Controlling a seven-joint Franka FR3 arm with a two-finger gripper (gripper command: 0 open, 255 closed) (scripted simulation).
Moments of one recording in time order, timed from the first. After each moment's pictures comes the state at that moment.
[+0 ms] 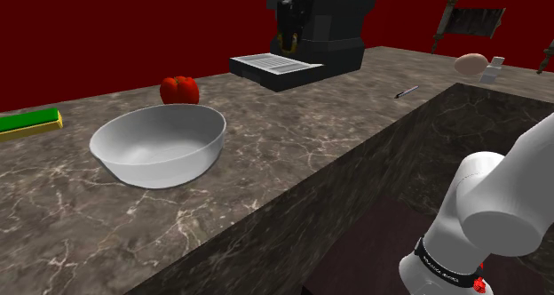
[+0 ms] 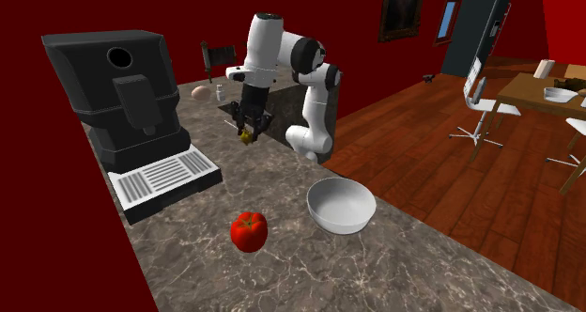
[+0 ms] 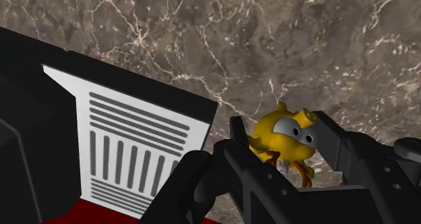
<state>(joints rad) 0.12 -0.32 0.15 -1.67 -0.14 1.53 -0.01</state>
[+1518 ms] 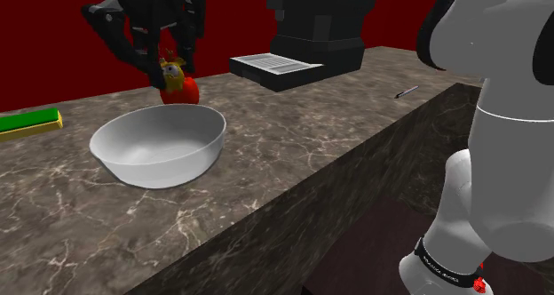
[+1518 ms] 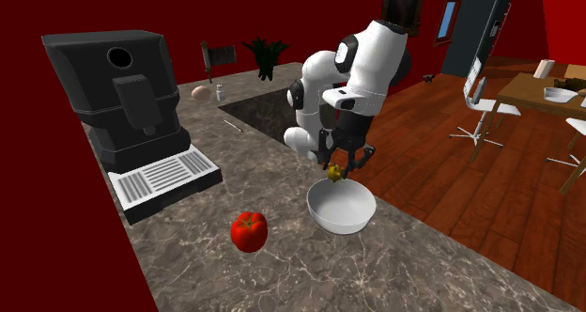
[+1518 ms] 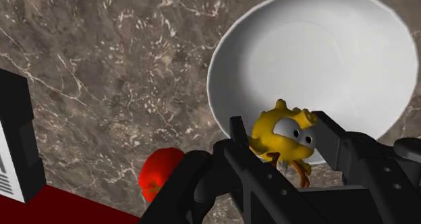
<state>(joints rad) 0.44 0.23 0.57 -1.06 -0.40 1.28 0.61</state>
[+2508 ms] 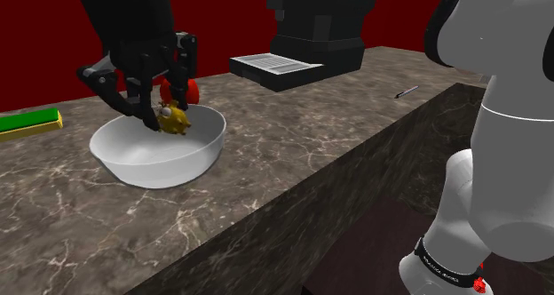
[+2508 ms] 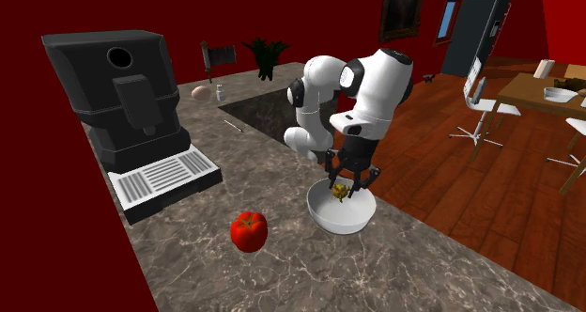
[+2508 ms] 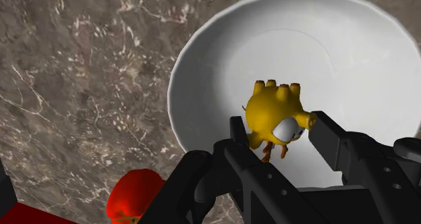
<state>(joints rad) 0.42 0.20 0.58 -1.25 -0.37 1.43 0.67</state>
